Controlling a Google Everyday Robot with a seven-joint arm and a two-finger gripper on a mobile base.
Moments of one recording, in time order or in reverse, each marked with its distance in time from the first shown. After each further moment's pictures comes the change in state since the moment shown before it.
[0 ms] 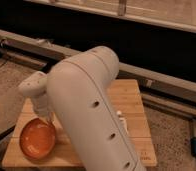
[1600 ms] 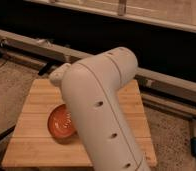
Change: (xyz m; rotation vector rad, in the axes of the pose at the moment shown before) arm 0.056 -0.143 0.006 0.121 0.055 0.276
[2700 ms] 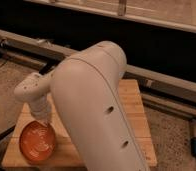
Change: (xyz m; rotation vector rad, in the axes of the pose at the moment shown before) arm 0.000 0.168 -0.049 -0.081 -0.110 -0.292
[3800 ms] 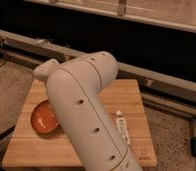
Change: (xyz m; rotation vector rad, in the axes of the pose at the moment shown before) arm -0.050 -0.133 0.018 0.029 -0.003 0.233
